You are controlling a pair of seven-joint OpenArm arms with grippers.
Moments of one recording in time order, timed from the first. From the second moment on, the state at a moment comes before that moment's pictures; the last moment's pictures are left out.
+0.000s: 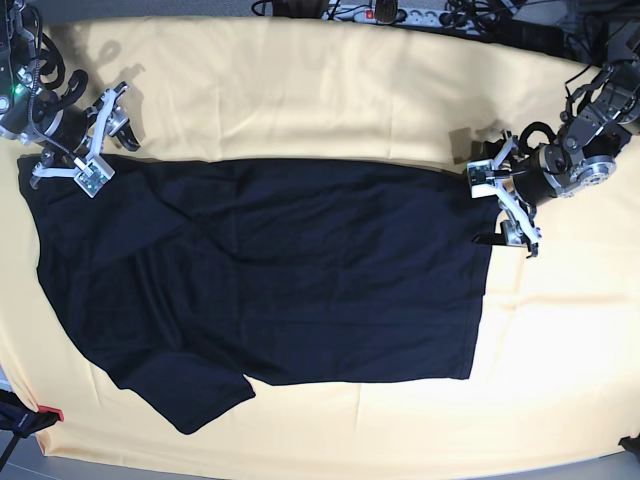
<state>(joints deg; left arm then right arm) -5.5 -59.2 38.9 98.3 11.0 -23.7 4.1 -25.2 39.7 10.2 113.6 26.8 31.6 -48.1</state>
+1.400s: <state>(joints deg) -5.3 -62.3 39.2 103.2 9.8 -20.6 8.1 -25.2 42.8 10.2 113.2 13.5 36.8 -43.9</state>
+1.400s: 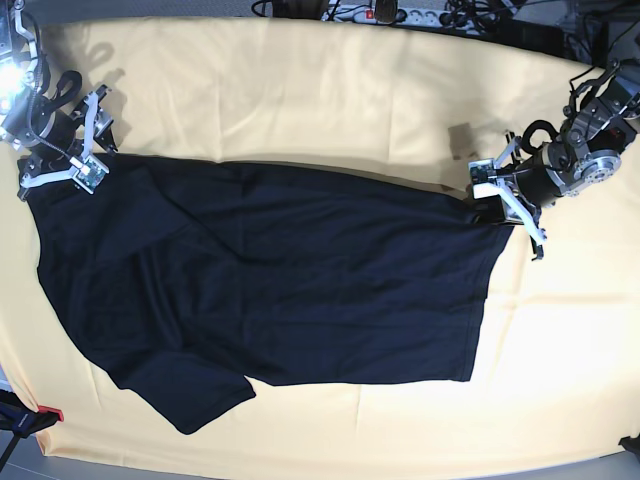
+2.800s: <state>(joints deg) -5.7 -62.3 39.2 103.2 8.0 -20.7 8.2 -21.7 46.0 10.1 89.1 3.3 28.7 -30.6</state>
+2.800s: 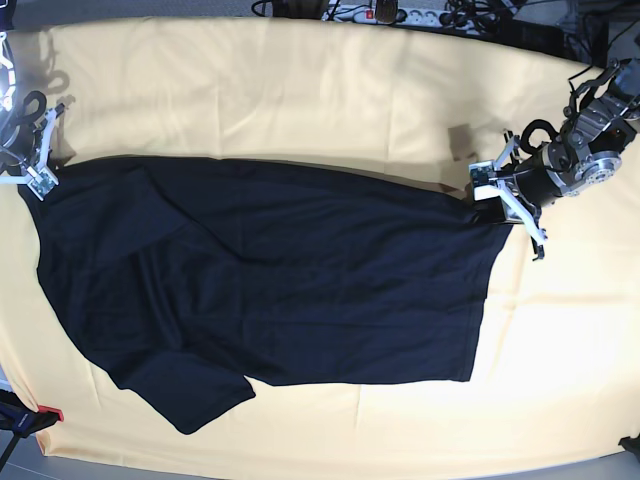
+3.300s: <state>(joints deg) -7.1 -71.1 39.2 109.6 -4.1 -44.3 6.9 -19.7 55.3 10.0 89.2 25.5 37.8 -48.3</state>
